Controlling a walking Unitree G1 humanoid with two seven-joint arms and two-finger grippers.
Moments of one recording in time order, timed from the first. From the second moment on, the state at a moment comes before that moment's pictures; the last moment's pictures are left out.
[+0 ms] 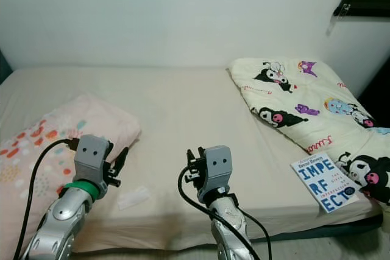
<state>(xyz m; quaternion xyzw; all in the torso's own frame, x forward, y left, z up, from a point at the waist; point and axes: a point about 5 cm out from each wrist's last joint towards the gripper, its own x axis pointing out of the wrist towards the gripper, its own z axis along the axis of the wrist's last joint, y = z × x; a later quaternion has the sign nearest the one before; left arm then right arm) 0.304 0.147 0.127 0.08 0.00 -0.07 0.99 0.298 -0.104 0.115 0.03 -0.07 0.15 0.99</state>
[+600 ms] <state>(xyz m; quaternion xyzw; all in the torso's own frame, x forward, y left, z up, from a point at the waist) 0.305 0.156 0.114 0.10 0.03 -0.02 0.99 0.295 -0.109 0.111 0.03 -0.06 0.14 0.99</state>
